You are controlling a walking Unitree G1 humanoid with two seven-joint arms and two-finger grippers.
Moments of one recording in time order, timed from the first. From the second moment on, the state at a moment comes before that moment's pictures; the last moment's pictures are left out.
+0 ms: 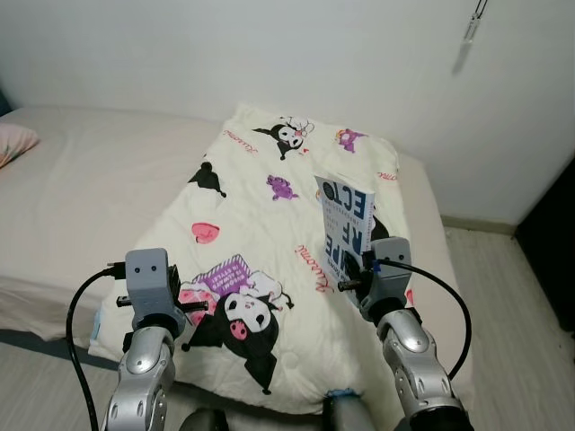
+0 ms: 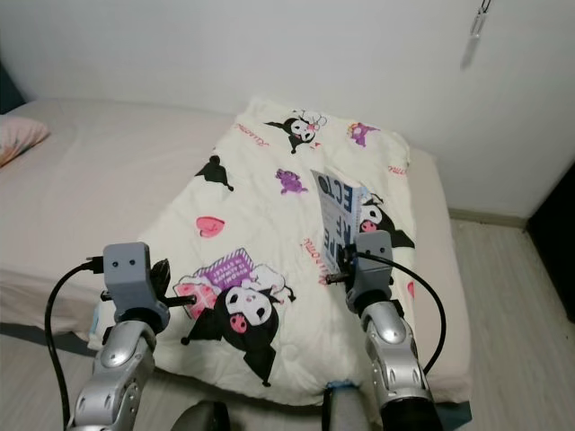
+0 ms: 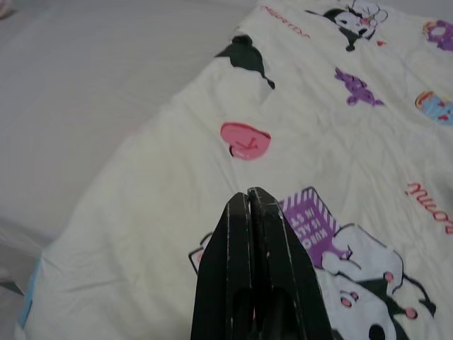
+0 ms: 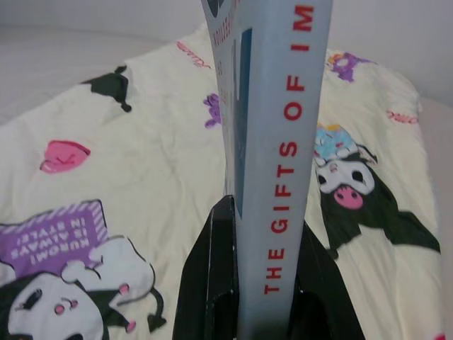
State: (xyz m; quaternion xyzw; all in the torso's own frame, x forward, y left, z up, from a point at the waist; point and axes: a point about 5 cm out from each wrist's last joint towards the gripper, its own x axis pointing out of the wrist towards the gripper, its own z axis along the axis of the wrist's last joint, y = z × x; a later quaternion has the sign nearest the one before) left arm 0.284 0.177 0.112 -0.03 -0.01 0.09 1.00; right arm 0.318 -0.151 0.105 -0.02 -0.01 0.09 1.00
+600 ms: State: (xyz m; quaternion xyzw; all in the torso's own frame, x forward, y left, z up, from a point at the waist) left arm 0.281 0.178 0.113 -0.02 -0.02 0.10 0.99; right arm 0.318 -0.144 0.105 -0.01 -0.01 0.10 1.00
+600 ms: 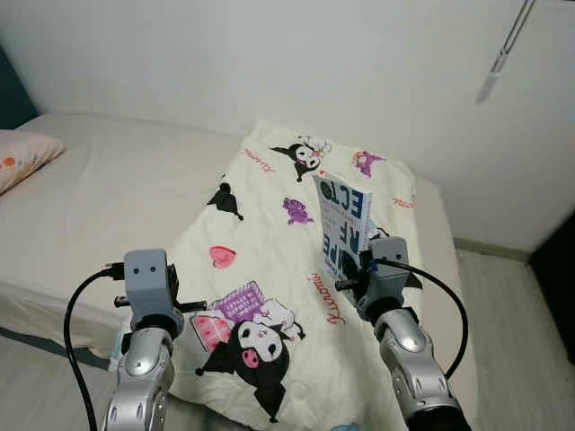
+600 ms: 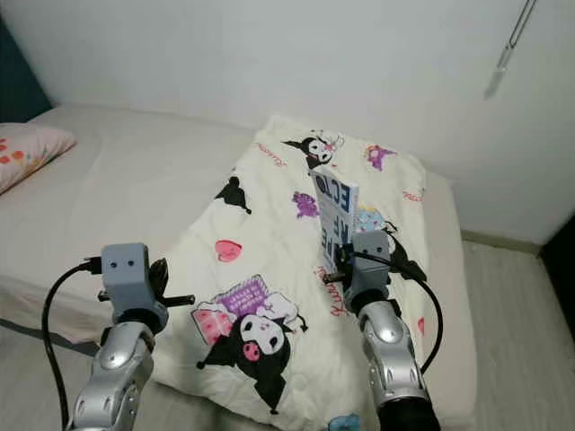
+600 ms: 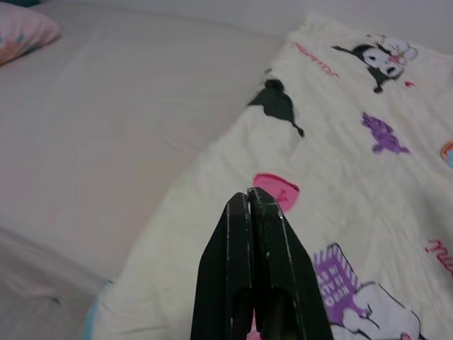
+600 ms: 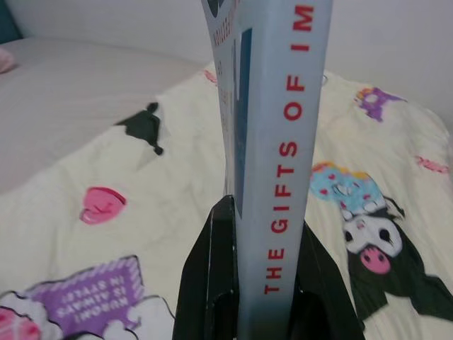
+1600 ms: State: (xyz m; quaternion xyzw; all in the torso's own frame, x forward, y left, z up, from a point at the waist) left arm 0.275 0.165 0.074 0.05 0.06 0.04 1.00; right arm 0.309 -0.145 0.054 -0.03 0.11 0.05 0.99
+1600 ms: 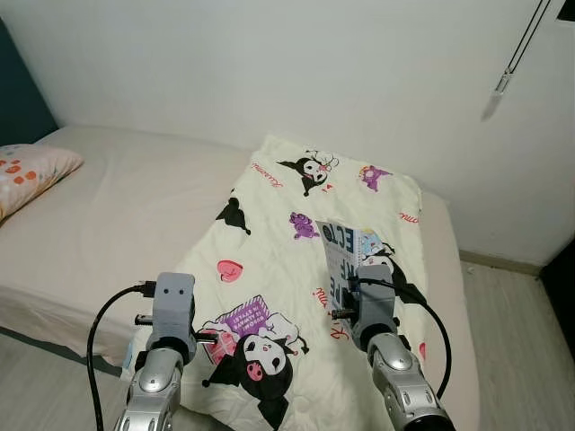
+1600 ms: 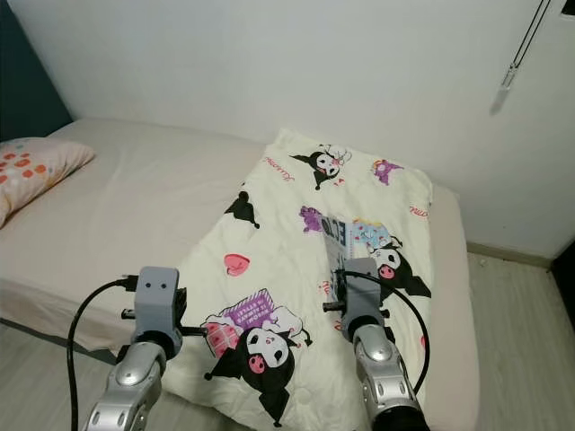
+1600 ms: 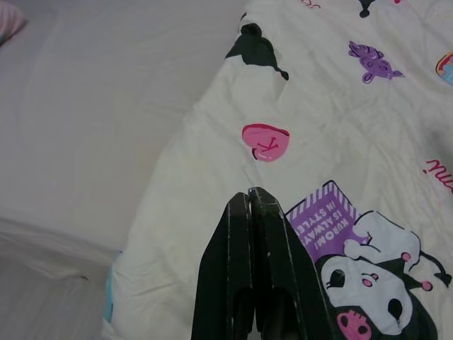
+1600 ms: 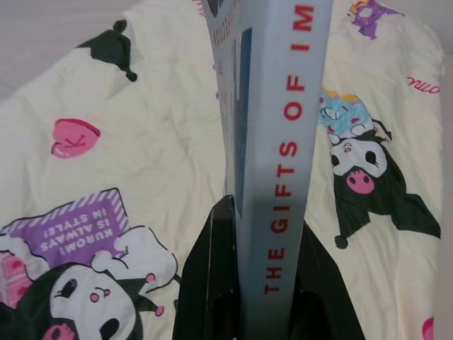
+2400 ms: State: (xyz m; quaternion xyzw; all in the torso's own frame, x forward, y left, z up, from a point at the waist) left arm 0.274 0.166 0.068 0.04 0.07 0.04 1.00; right arm 0.309 -0.141 0.052 0.00 0.11 0.06 0.99
